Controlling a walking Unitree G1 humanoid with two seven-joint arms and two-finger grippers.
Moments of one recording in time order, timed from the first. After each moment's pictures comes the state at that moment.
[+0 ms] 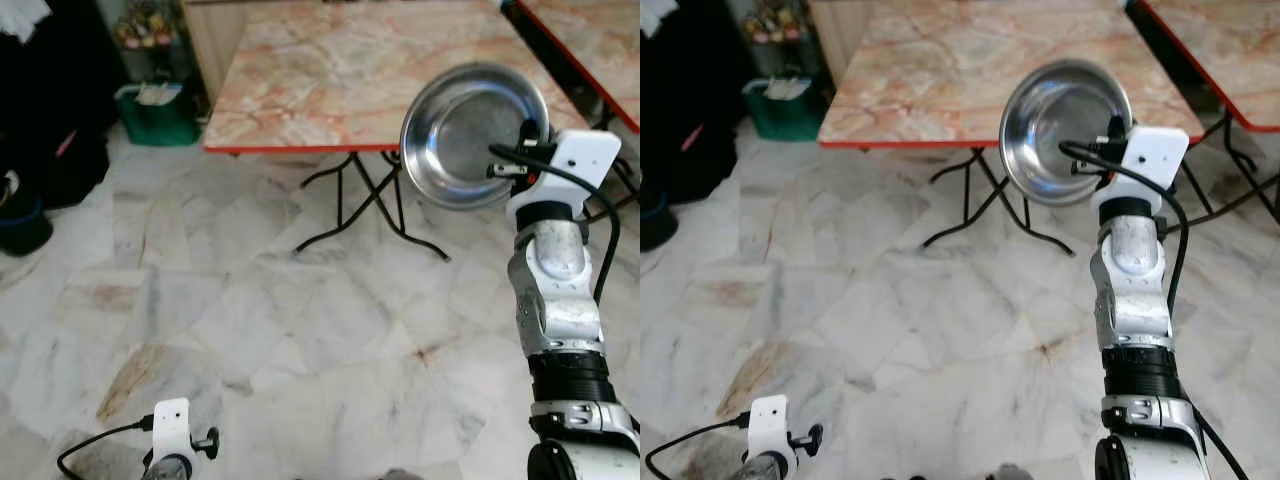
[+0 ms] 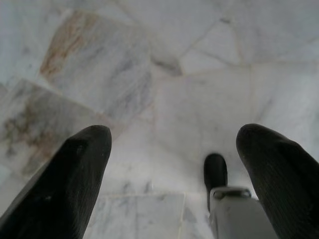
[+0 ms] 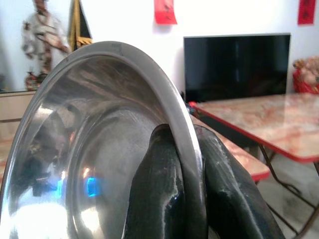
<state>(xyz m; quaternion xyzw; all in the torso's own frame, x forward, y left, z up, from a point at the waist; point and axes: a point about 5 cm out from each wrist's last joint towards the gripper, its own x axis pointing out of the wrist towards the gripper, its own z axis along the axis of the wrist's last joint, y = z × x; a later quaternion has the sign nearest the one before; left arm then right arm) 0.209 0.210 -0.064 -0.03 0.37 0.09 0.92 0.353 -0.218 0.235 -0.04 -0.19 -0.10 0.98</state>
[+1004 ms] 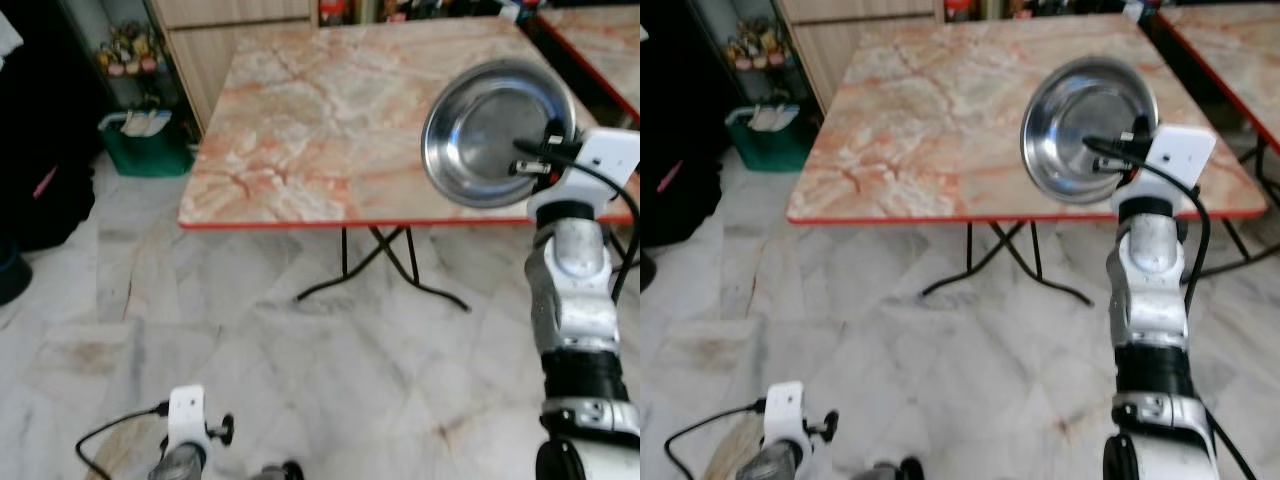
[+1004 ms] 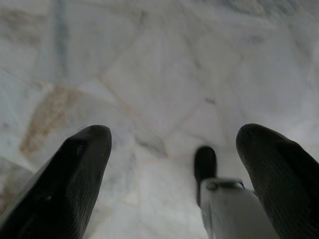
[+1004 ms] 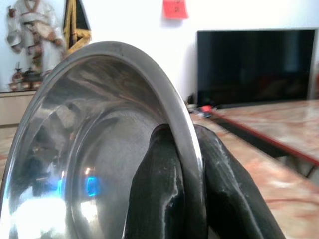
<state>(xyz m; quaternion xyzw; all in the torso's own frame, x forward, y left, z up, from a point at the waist) 0.220 0.203 -0.058 -0.03 0.35 0.08 0.93 0.354 -0.219 0.233 -0.03 -0.19 -0.10 0.98</state>
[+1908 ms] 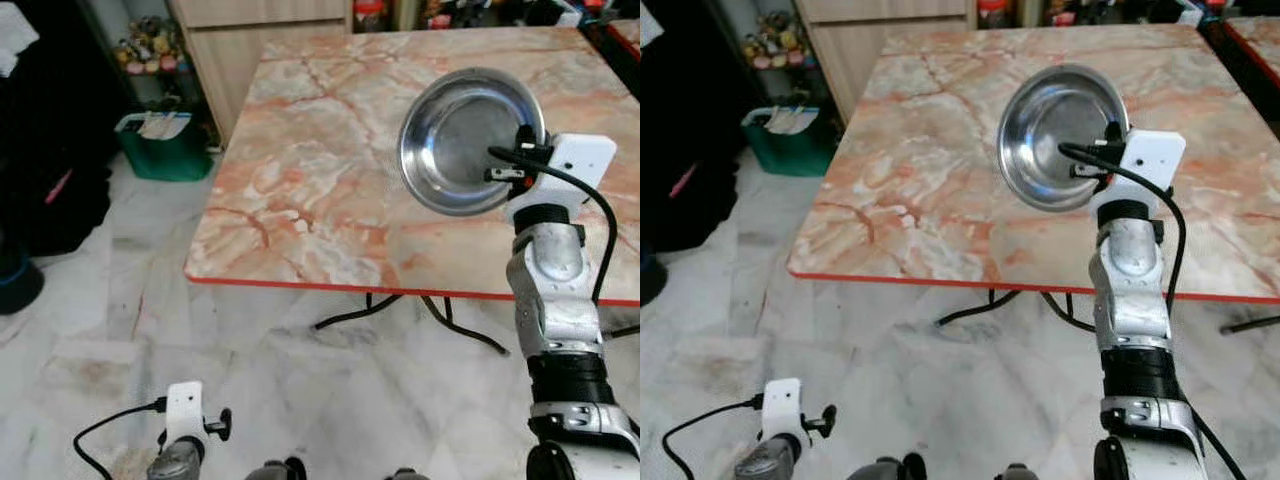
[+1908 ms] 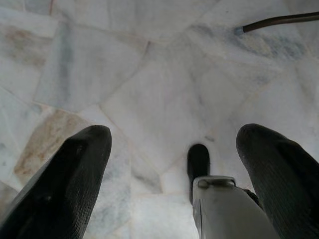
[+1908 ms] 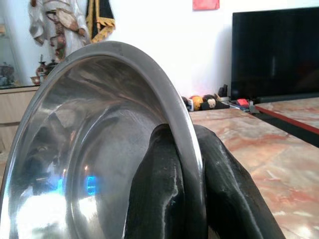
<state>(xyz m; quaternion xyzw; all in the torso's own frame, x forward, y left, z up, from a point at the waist) 0.224 0.196 -0.056 -0.03 0.34 0.07 0.94 0.353 -0.218 0.228 -0.03 -0.17 -0.10 0.98</state>
